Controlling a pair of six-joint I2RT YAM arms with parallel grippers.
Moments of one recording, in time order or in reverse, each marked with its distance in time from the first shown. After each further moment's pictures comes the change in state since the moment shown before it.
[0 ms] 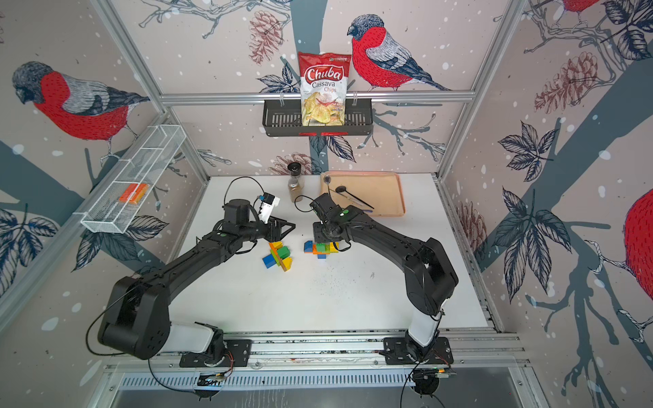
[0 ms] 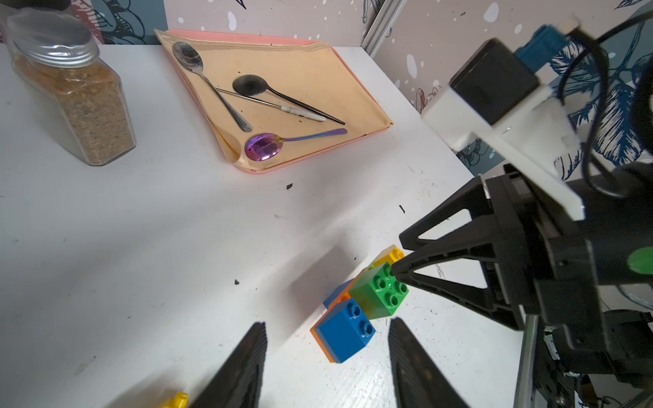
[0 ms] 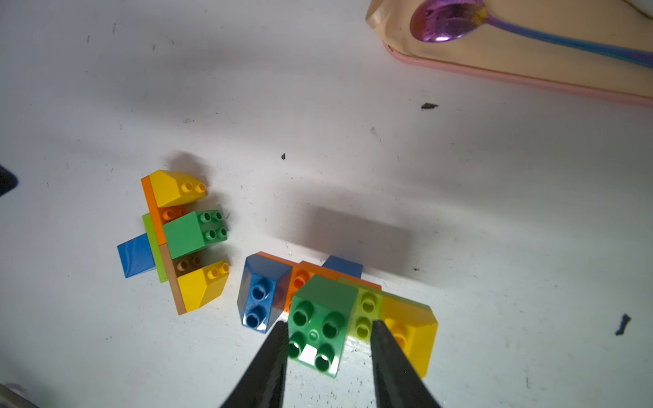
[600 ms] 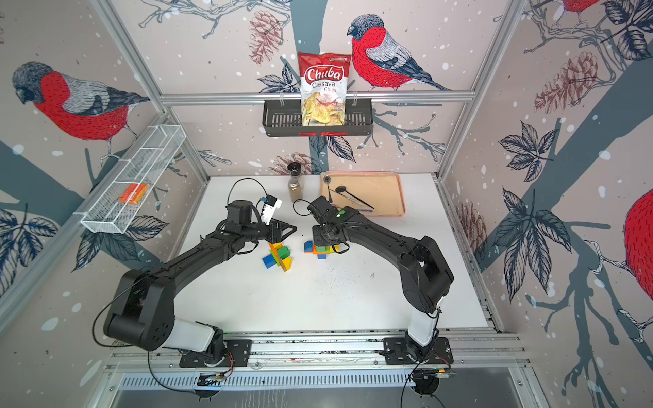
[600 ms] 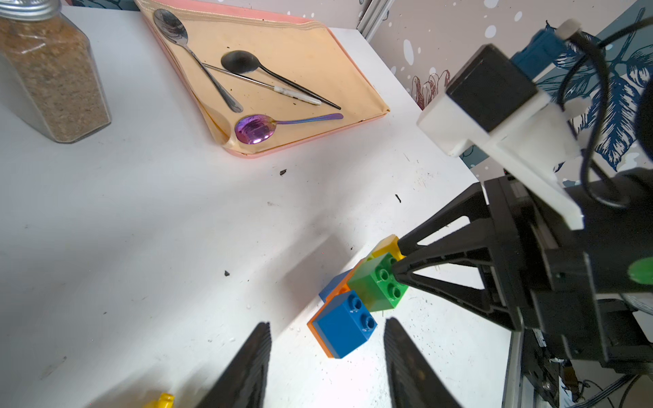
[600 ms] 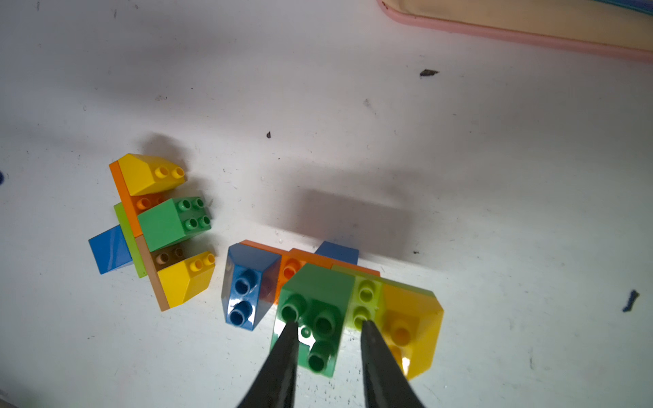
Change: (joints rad) left arm 0.005 0.047 -0.001 0.000 0.040 0.000; right arm 0.009 0.018 0.005 -0.042 0.005 0.029
